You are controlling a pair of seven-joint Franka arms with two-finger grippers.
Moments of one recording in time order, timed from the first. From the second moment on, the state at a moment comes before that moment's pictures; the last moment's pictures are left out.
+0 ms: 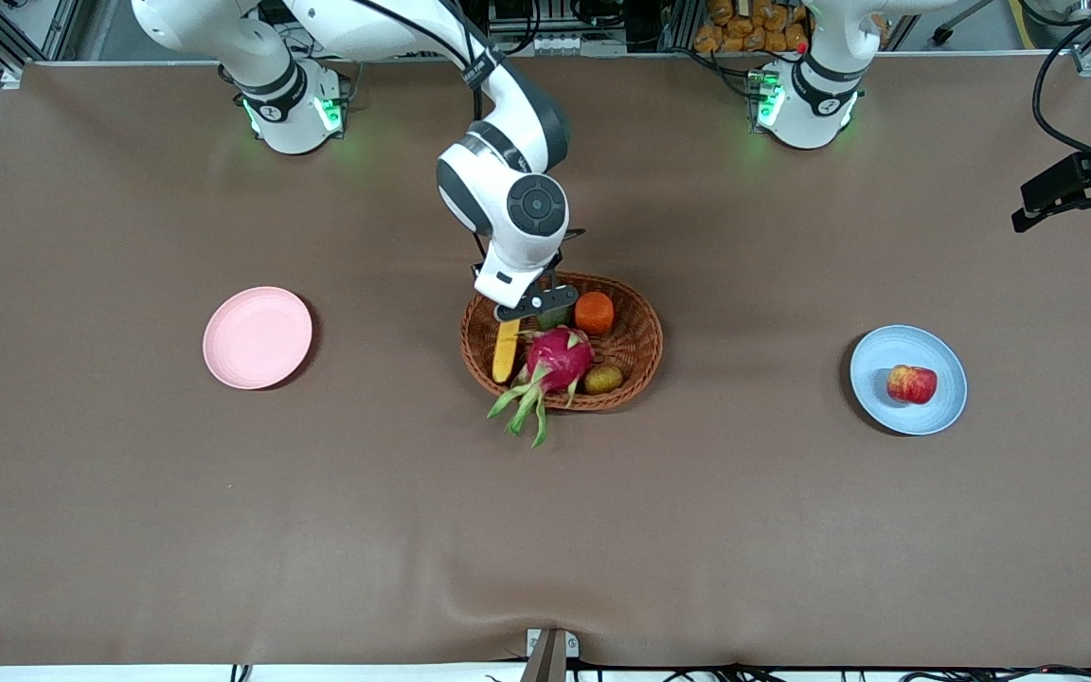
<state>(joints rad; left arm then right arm) -0.06 -0.02 0.07 -1.51 -0.03 1.47 0.00 0.90 0.59 -0.09 -1.58 0.11 1.91 0.47</state>
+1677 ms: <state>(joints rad) -0.06 -0.01 0.07 -1.51 -0.01 1.48 0.00 0.92 0.62 -0.10 -1.57 0.10 1.91 0.50</state>
